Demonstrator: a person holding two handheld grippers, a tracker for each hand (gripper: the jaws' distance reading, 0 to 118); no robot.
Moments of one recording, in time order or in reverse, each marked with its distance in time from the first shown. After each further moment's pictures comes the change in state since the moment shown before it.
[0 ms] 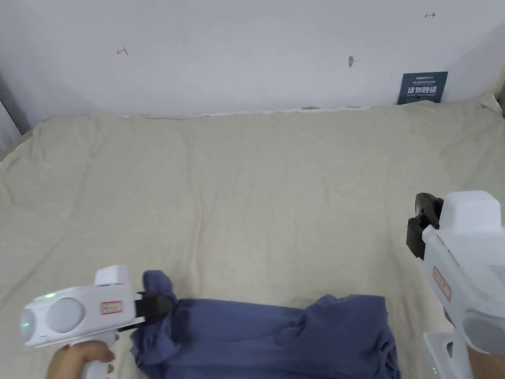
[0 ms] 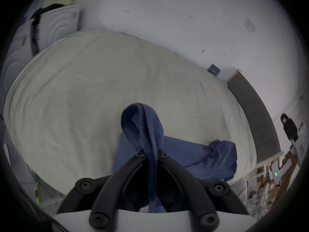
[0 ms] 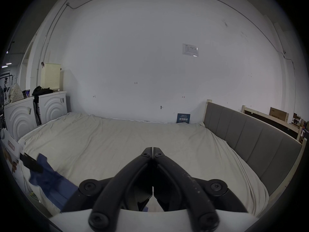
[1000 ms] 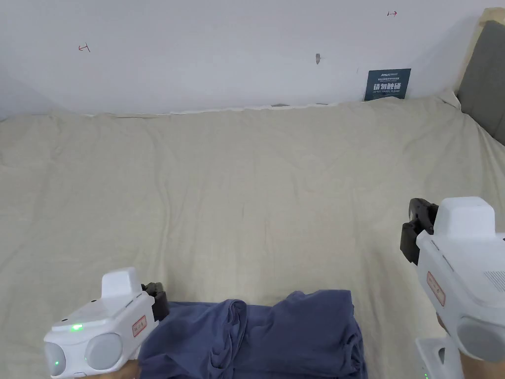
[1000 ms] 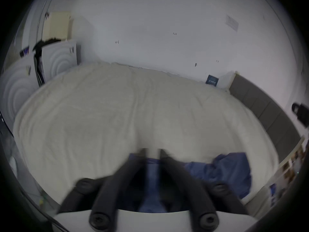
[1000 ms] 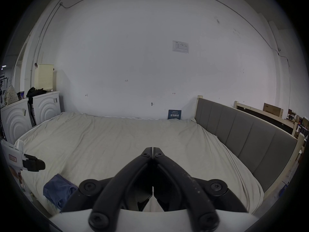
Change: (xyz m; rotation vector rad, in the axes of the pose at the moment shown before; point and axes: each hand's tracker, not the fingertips) left arm 0.048 -0.033 -0.022 0.293 0.224 -0.162; right arm 0.033 -0.011 0.010 -0.028 -0.058 -0.023
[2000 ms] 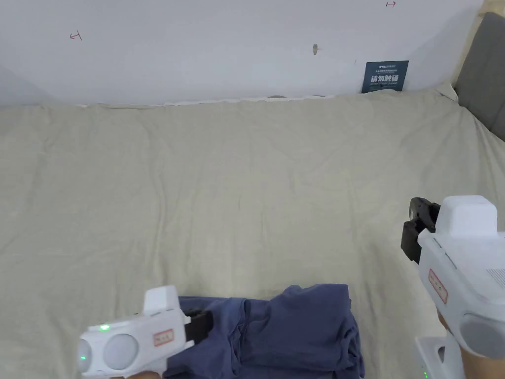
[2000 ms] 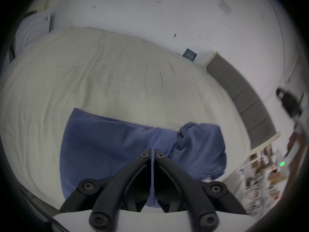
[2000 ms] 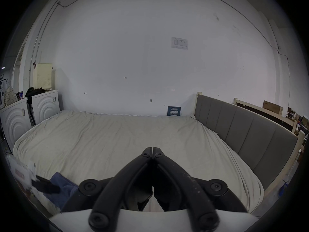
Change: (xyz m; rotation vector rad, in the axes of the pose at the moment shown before) left arm 0.012 -0.023 -0.030 -0.271 -0.396 0.172; right arm 0.003 -0.005 -0.004 -0.030 -0.004 -0.008
